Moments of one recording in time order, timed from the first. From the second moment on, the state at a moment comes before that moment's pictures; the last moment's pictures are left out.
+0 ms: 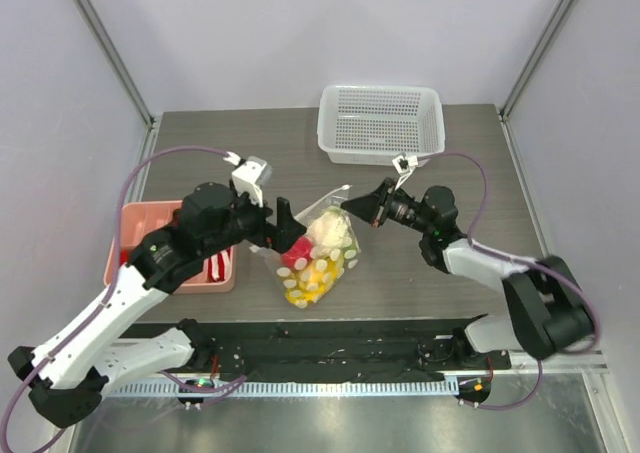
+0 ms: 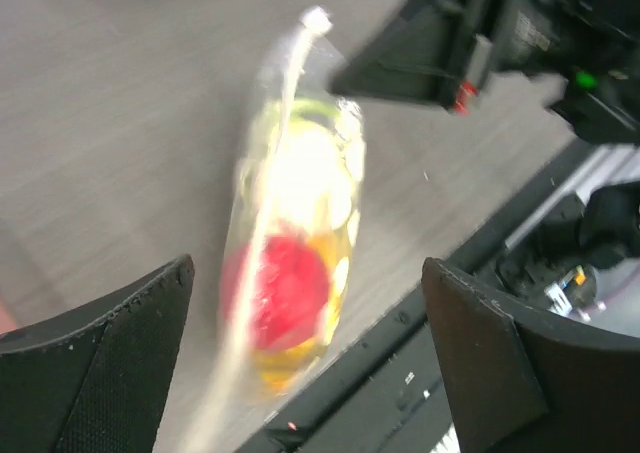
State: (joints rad) left arm -0.78 0.91 1.07 -0.57 0.05 -0.33; right arm 0.40 1.42 0.51 0.99 -0.69 0.77
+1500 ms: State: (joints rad) left arm -0.53 1.66 1.43 -0.61 0.73 -0.06; right arm 0.49 1.15 0.66 0.34 -0.67 0.39
